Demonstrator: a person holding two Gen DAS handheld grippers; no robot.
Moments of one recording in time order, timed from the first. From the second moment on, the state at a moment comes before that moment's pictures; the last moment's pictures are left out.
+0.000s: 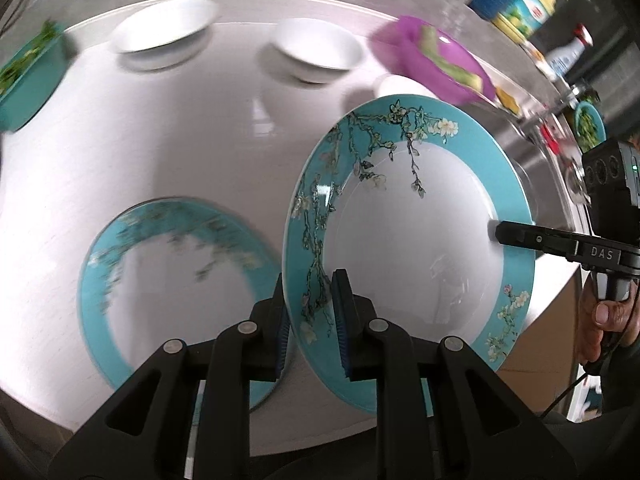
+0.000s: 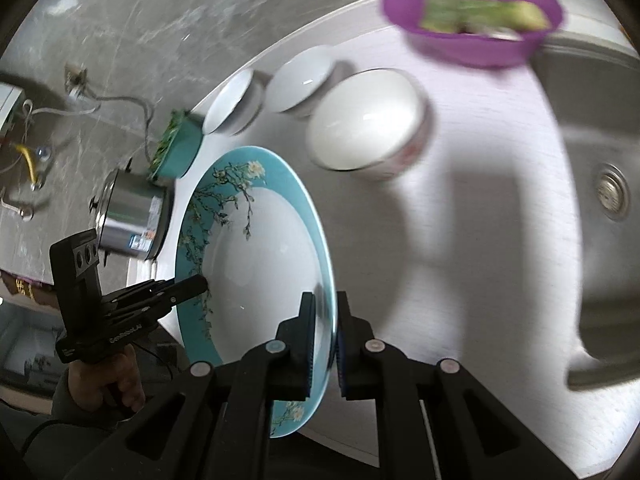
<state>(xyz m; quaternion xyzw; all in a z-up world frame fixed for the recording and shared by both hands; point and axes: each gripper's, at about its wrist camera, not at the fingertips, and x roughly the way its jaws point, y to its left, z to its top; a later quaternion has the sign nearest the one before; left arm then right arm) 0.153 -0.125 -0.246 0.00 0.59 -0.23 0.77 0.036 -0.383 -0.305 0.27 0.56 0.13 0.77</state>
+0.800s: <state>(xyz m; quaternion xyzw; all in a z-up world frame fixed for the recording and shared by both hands) 0.159 0.055 -0.292 -0.05 0.62 -0.13 0.77 0.111 -0.228 -0.352 0.20 0.61 0.20 0.73</state>
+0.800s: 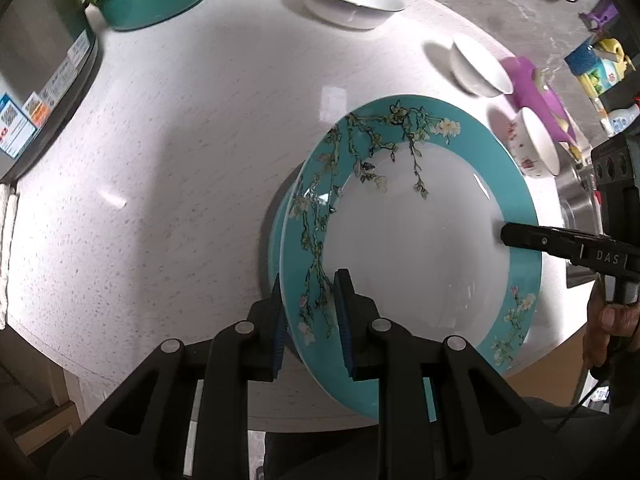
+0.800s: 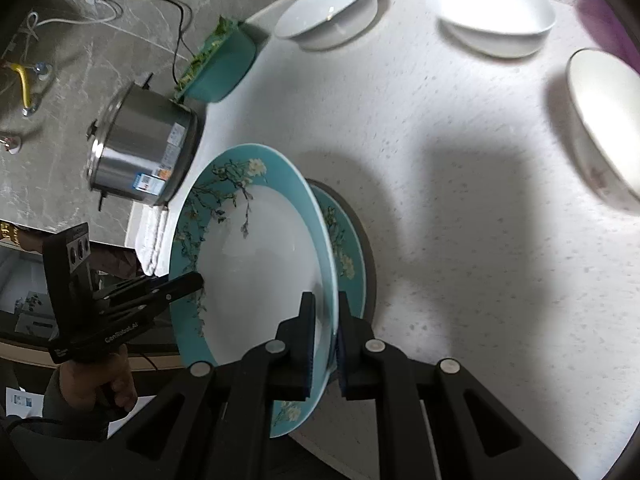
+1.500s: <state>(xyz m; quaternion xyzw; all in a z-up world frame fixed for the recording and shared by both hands) 0.174 0.045 -0.334 0.01 0.62 -0.12 0.78 0.106 -0.210 -0.365 0.14 0.62 0.16 0.75</state>
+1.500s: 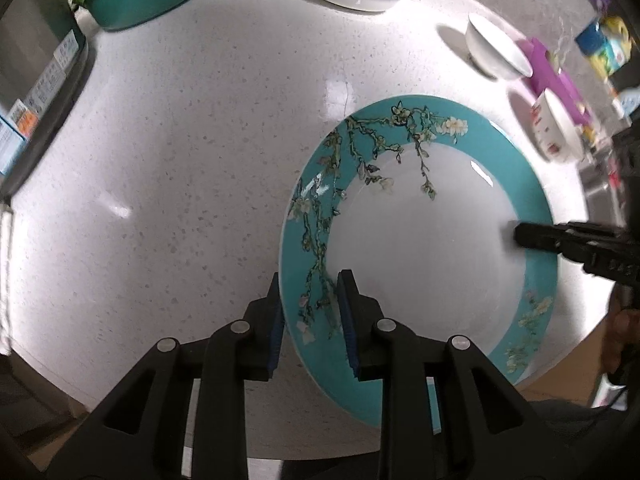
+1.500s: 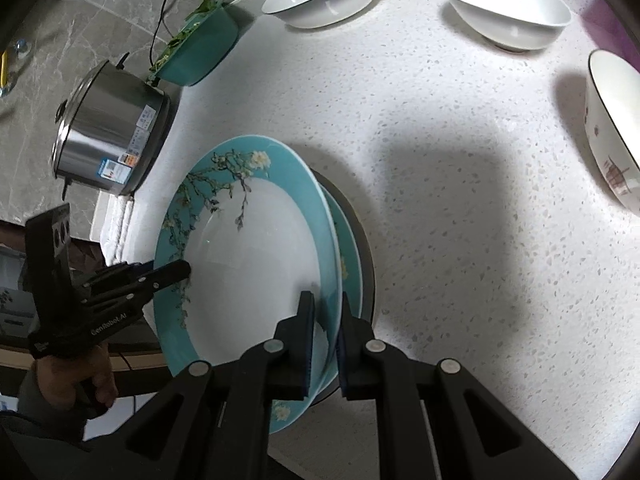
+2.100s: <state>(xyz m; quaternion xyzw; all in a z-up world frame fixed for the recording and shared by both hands) 0.164 0.037 -0.335 0.04 0.60 -0.11 0.79 0.092 -0.178 -0.357 0.03 0.59 0.14 0.79</state>
